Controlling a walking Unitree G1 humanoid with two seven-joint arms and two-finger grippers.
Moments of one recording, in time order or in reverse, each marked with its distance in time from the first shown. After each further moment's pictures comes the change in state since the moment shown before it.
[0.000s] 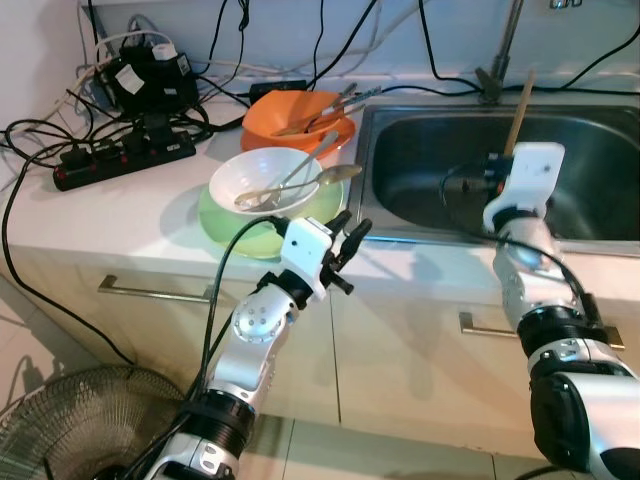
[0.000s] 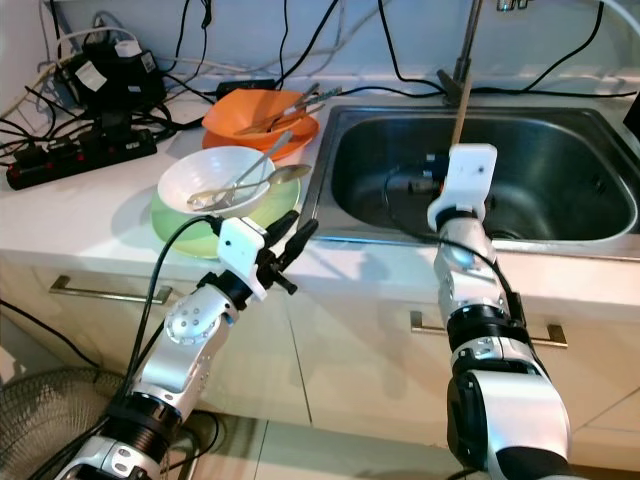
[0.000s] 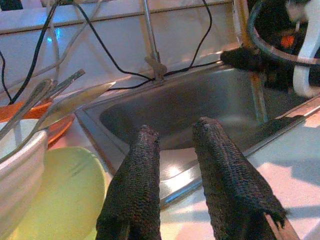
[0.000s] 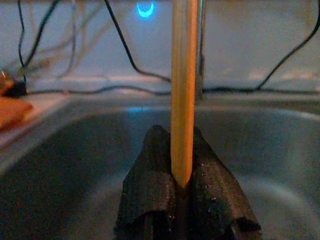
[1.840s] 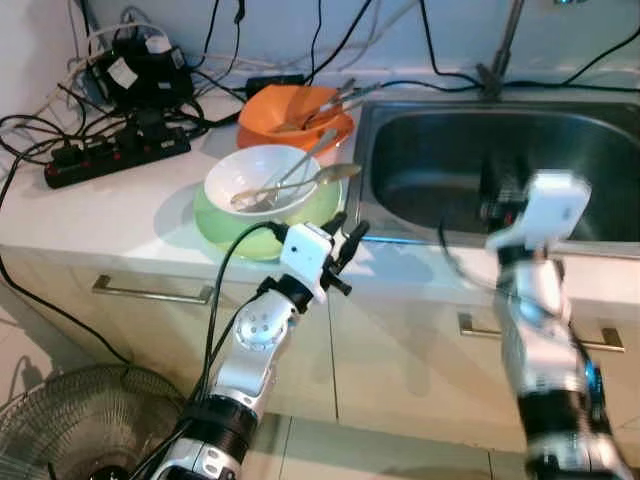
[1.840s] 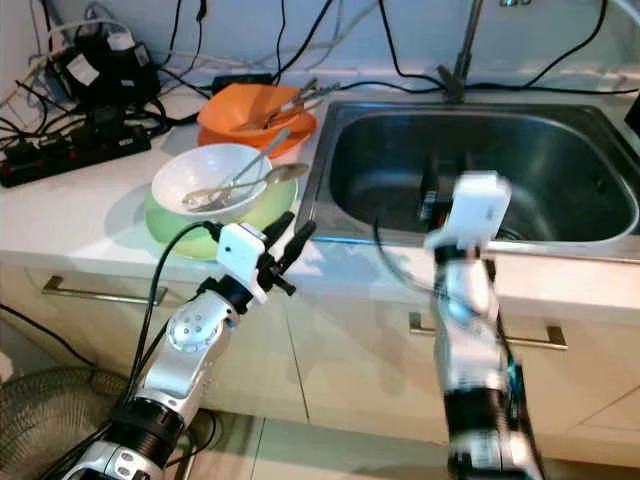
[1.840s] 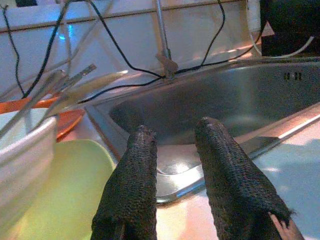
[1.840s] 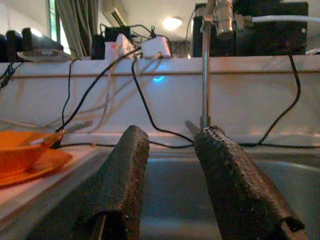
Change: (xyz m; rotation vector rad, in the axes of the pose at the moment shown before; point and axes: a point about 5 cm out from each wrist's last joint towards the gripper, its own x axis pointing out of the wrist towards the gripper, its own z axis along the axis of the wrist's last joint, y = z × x) left arm -0.004 0.001 -0.004 0.022 -0.009 0.059; right arm -0.066 0.015 0.019 0.027 -0.303 0.056
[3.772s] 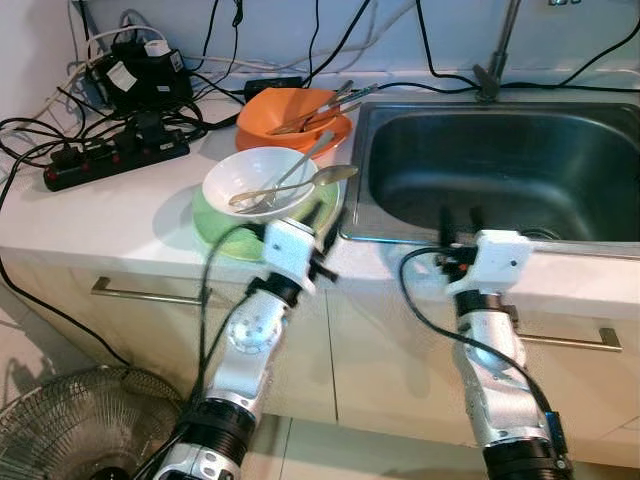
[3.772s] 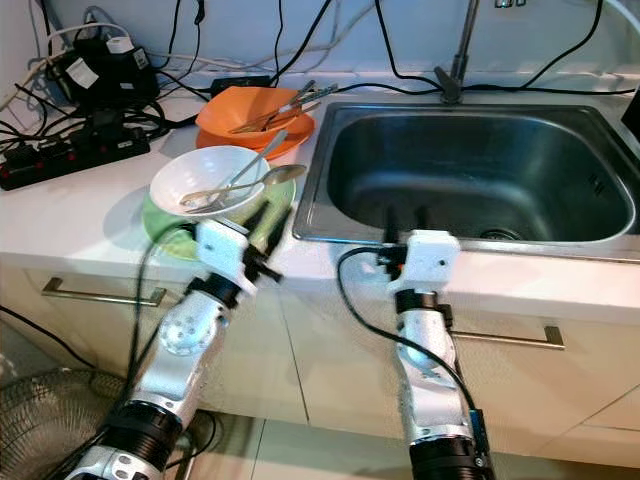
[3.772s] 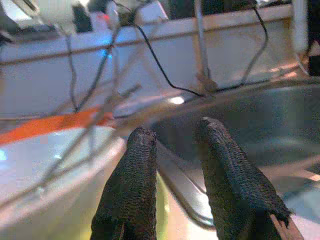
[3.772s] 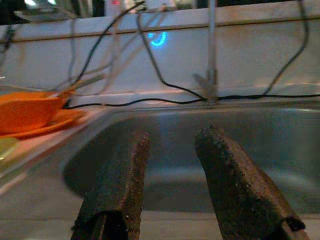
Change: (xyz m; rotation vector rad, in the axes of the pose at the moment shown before) left arm -0.005 0.015 0.010 0.030 -0.084 0.176; right arm -0.039 0.035 -0.025 0.030 0.138 -0.032
